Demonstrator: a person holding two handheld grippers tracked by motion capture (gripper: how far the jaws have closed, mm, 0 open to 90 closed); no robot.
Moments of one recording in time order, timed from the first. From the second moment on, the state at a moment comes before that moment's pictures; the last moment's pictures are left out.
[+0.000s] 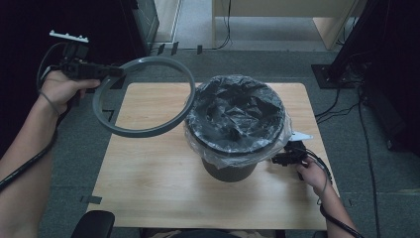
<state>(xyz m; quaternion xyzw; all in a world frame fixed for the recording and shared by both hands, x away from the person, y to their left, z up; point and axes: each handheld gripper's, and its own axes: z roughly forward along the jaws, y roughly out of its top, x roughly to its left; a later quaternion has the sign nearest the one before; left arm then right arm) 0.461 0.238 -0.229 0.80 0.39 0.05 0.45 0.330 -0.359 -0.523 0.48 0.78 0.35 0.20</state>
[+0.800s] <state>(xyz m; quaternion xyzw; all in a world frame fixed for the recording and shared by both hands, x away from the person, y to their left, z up) 0.475 0.056 -0.242 0.86 0.27 -0.02 0.44 0.327 -0.361 -0.523 0.49 0.78 0.35 0.20</state>
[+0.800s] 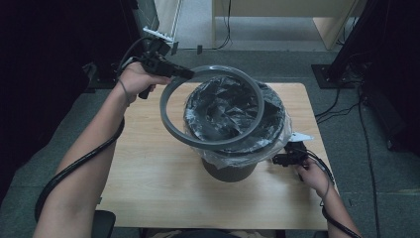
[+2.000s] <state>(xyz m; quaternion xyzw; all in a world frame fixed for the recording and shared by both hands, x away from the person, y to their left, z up) 0.482 0.012 -0.254 0.87 0.23 0.01 0.45 0.324 -0.361 -0.523 0.48 0.78 0.35 0.20</state>
